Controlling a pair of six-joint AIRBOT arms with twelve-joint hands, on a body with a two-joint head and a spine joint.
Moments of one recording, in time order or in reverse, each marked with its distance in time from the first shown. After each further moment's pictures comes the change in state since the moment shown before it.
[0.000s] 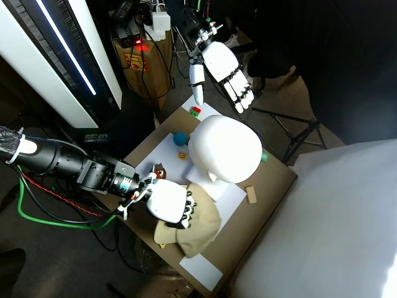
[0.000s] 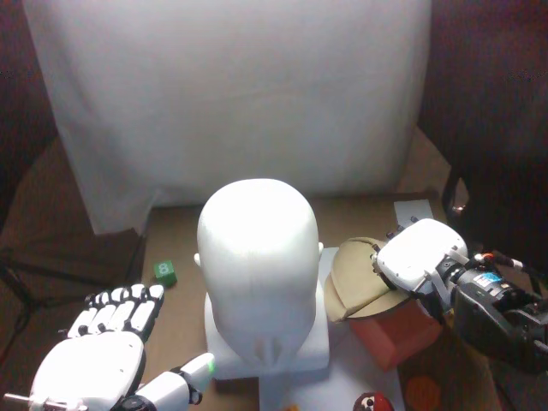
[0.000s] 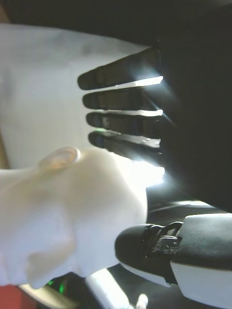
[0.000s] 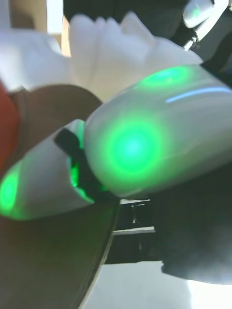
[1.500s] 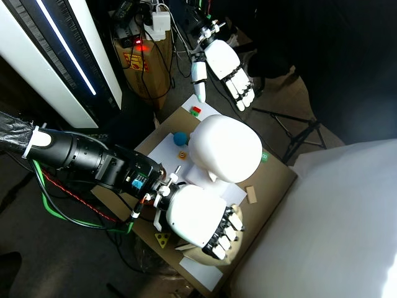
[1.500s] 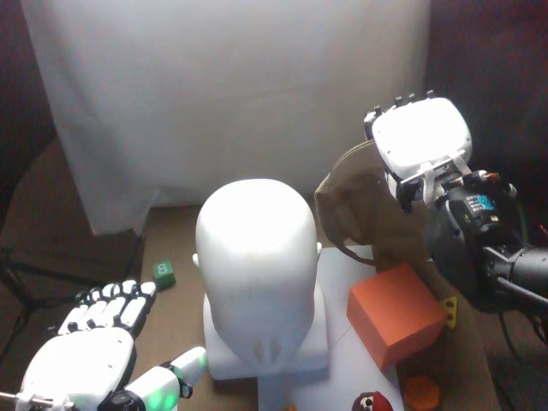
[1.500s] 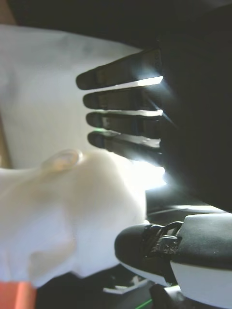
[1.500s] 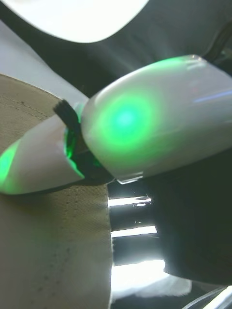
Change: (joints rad) left arm 0.014 0.017 0.008 0.026 0.001 -0.055; right arm 0.163 -0.003 0.014 0.115 0.435 0.021
